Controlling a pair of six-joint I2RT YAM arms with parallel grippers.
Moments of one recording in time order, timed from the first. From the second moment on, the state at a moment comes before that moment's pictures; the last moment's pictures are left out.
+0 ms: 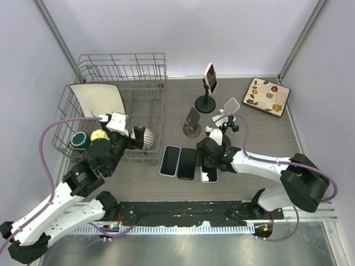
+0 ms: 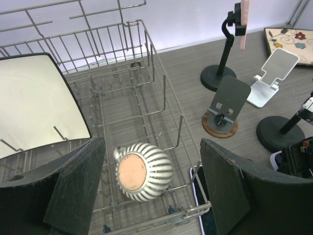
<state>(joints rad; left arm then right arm) -0.84 0.62 0.83 -0.27 -0.53 -0.02 0.85 1.36 0.67 -0.32 0.39 0.70</state>
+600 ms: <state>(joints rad) -0.84 0.62 0.83 -0.25 -0.58 0.03 0.88 1.47 0.68 -0.27 0.52 0.74</state>
